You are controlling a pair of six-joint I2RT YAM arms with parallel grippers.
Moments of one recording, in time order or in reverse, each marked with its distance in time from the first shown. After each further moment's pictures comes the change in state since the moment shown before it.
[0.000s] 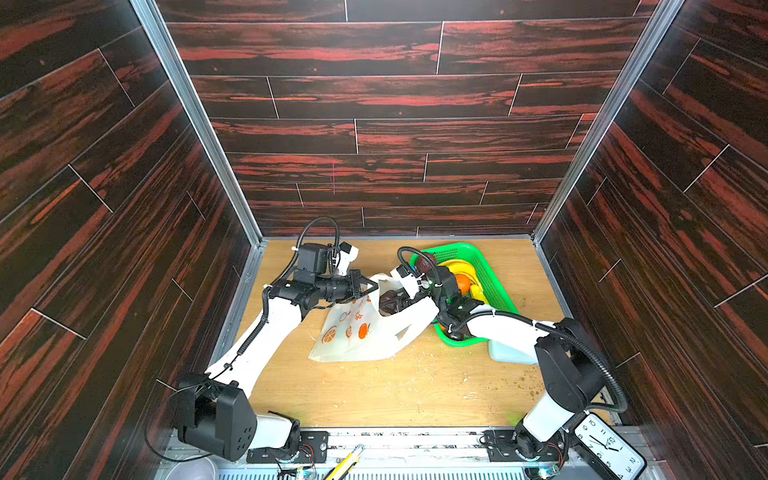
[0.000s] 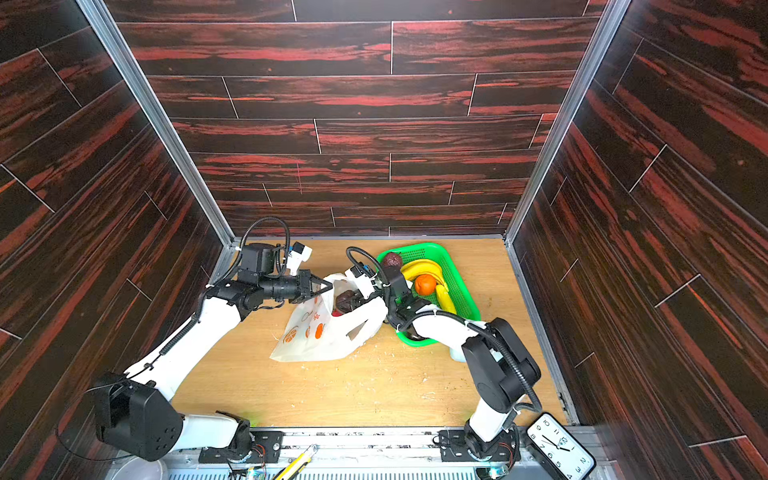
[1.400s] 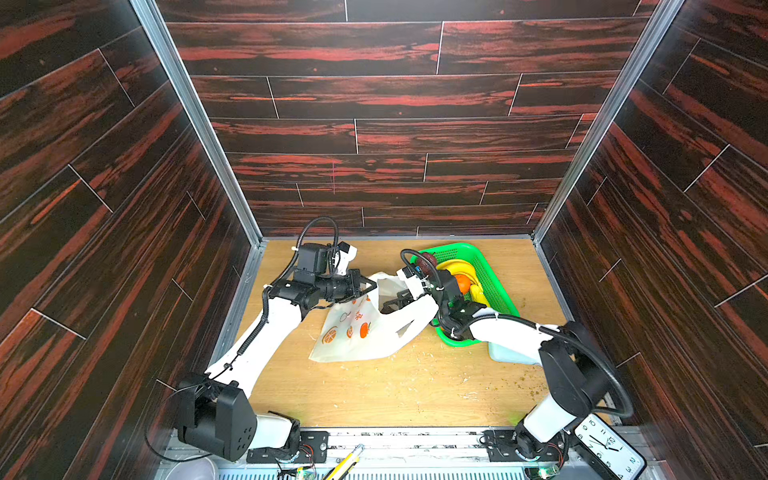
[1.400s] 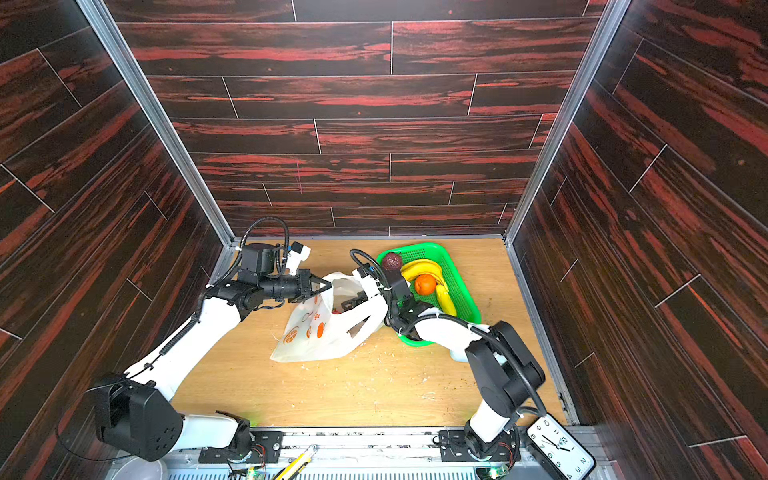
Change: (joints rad) left arm 0.000 0.000 0.000 0.000 -0.043 -0.003; right arm 0.003 -0.062 -0.065 -0.039 0.185 0.034
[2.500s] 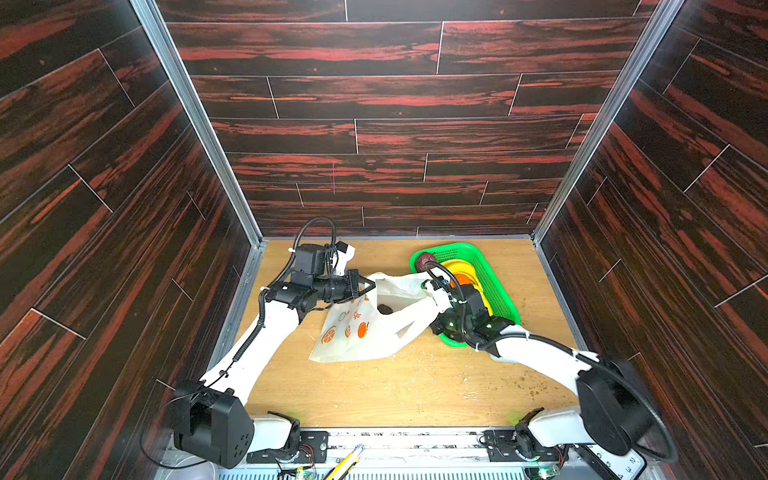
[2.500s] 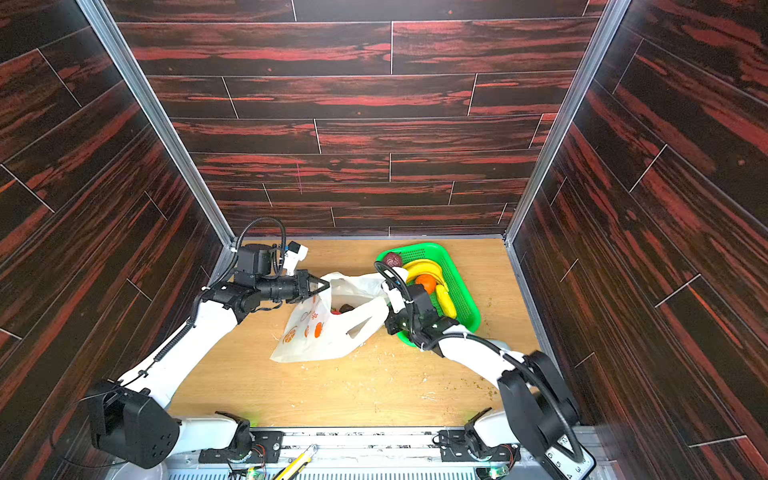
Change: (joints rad) left arm 0.000 -0.035 -0.011 -0.001 -0.019 0.000; right arm -0.072 -0.259 -0.225 -0.169 0.185 -0.018
